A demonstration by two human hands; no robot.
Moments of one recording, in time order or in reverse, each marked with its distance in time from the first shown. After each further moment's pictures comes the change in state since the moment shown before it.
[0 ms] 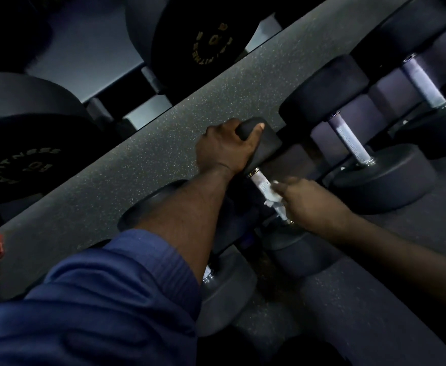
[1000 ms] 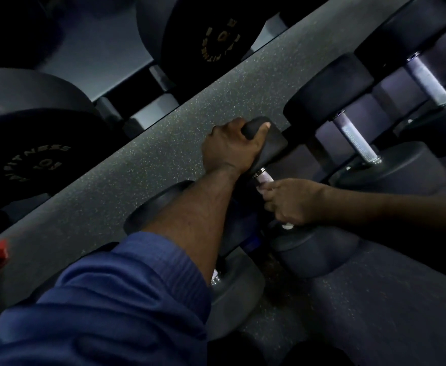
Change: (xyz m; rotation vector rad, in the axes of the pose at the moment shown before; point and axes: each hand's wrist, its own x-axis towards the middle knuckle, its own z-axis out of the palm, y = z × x) left_hand 0.001 -0.001 0.001 -0.039 0.007 0.006; right_hand 0.056 0.018 0.023 -0.830 -0.219 -1.003
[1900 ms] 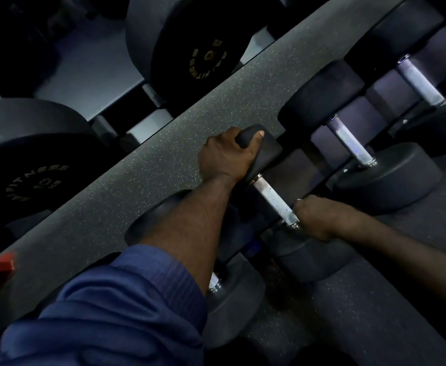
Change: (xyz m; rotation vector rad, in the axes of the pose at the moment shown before) left_hand -0.001 0.002 -0.002 0.004 -0.005 -0.002; right_hand -0.032 -0.034 -0.034 0.751 -0.421 0.893
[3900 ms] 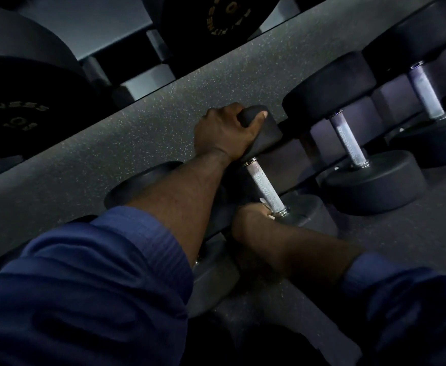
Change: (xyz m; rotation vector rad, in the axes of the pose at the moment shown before) left_hand 0.001 -0.005 0.006 0.008 0.017 -0.016; right_hand 0.065 -0.127 0.012 -0.174 -0.484 0.154
